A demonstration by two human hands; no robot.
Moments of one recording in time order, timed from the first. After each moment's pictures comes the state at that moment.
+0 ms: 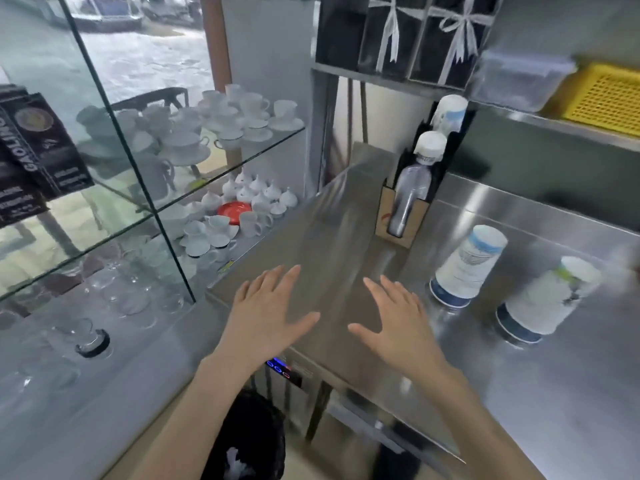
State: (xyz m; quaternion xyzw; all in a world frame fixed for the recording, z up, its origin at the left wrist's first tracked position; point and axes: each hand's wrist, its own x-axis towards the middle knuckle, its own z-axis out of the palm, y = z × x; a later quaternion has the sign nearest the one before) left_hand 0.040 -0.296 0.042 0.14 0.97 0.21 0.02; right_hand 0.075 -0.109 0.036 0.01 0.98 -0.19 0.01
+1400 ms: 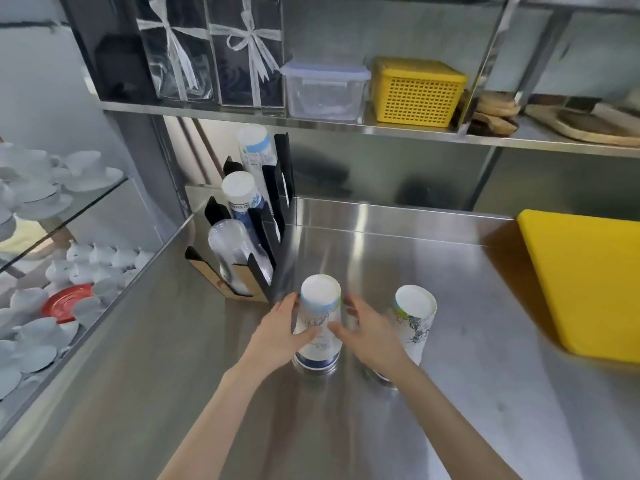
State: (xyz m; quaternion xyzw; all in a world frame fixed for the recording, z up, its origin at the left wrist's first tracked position) left_hand -0.080 0.002 0.007 0.26 0.86 0.39 0.19; right_hand 0.009 0.136 0.016 0.22 0.88 -0.42 -0.05
